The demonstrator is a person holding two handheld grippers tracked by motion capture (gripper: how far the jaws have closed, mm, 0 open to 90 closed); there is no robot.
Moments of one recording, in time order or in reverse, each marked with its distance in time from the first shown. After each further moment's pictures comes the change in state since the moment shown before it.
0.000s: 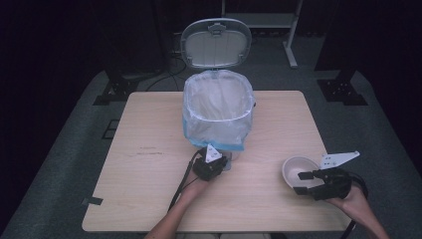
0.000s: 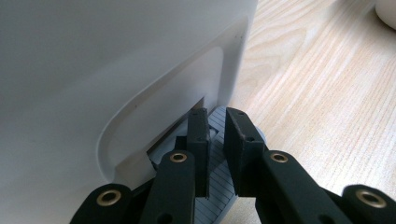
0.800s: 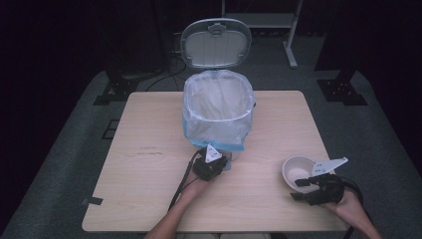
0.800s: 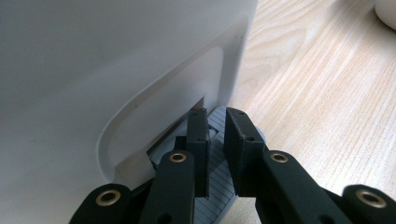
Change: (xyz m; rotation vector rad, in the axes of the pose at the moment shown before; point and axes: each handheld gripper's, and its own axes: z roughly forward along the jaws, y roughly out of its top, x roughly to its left) left arm 0.000 0.000 0.000 0.004 0.000 0.003; right arm -0.001 -0.015 0.023 0.093 -0.029 -0.019
